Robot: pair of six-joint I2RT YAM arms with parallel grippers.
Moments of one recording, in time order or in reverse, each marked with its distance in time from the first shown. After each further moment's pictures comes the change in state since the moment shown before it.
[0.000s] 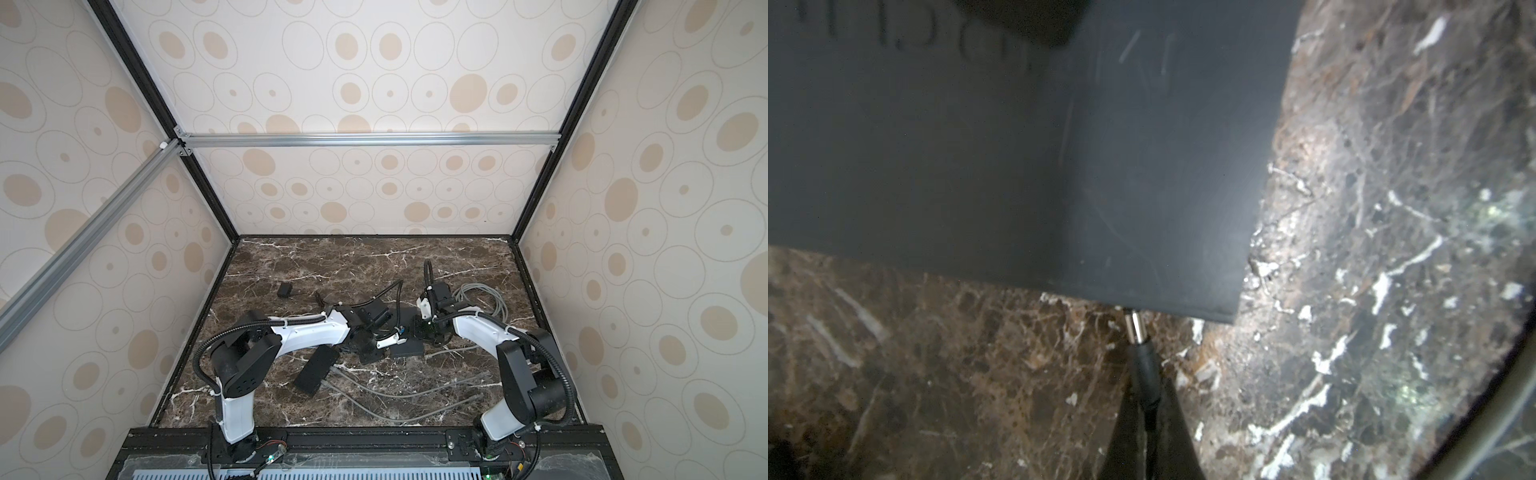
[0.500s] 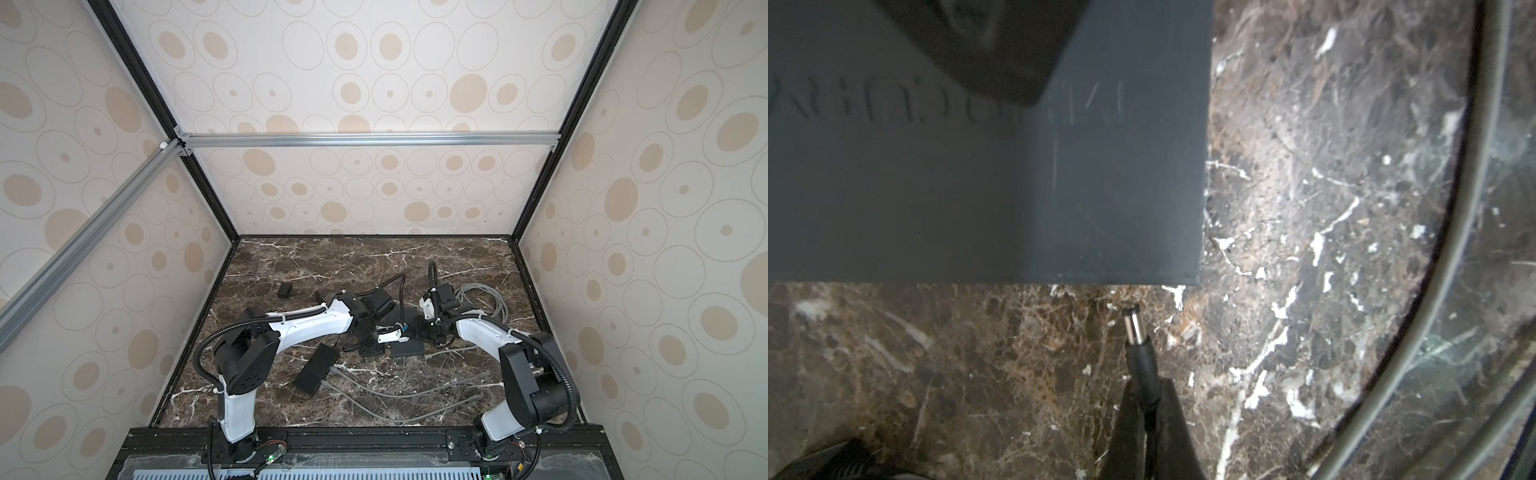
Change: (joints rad) left arm 0.027 0.016 0.137 -0.190 0.053 0.158; right arm -0.023 -0.026 -0.044 0.050 -0.015 0.014
